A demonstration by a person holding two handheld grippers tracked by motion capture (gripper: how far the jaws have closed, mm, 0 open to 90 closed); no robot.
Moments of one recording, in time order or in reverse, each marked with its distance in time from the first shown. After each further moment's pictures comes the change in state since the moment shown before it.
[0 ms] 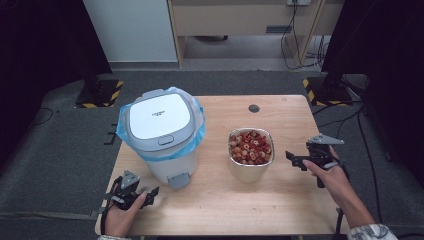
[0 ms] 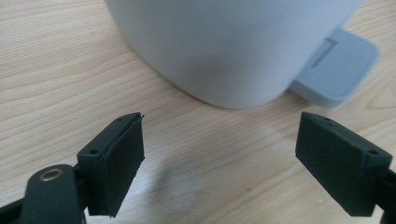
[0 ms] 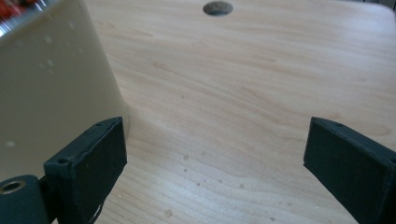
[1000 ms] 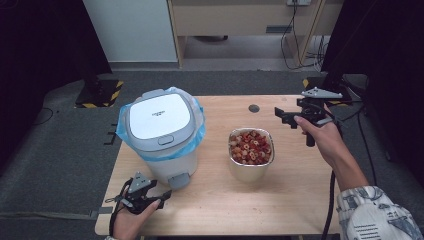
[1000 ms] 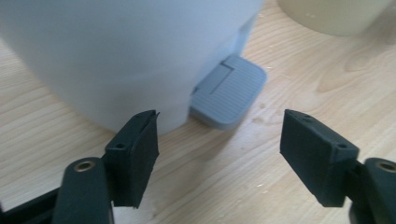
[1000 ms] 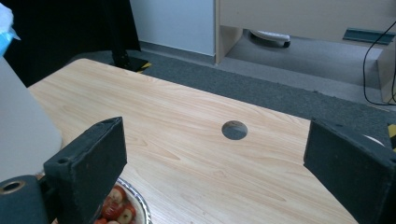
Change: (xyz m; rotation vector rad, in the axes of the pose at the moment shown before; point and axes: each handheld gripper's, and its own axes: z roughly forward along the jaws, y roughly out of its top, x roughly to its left) left arm -0.036 0.012 -0.009 -0.058 -0.155 0.040; right arm 0.023 0.141 -0.013 -0.181 0.044 -0.027
